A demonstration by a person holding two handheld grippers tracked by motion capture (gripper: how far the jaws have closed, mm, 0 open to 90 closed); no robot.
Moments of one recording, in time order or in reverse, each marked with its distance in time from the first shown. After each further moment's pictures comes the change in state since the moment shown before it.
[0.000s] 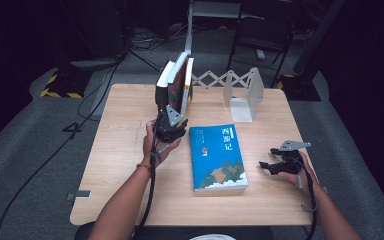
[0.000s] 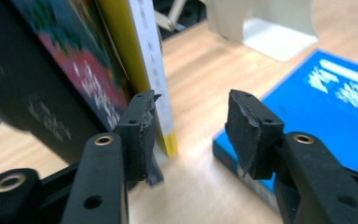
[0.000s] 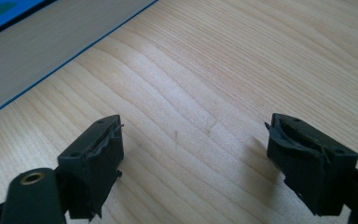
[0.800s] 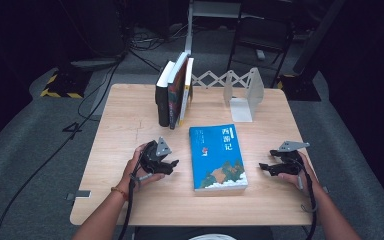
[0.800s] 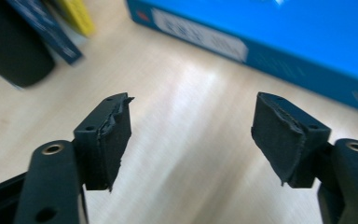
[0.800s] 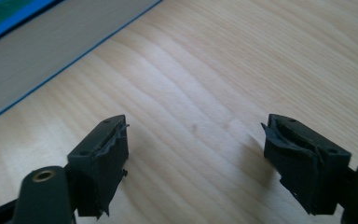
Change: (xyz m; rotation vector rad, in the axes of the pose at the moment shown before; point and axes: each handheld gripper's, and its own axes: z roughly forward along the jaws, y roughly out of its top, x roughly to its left) left arm -0.012 -0.079 -0.035 0.218 -0.264 0.146; right arm 0.008 0.004 -0.003 0.043 0.021 -0.026
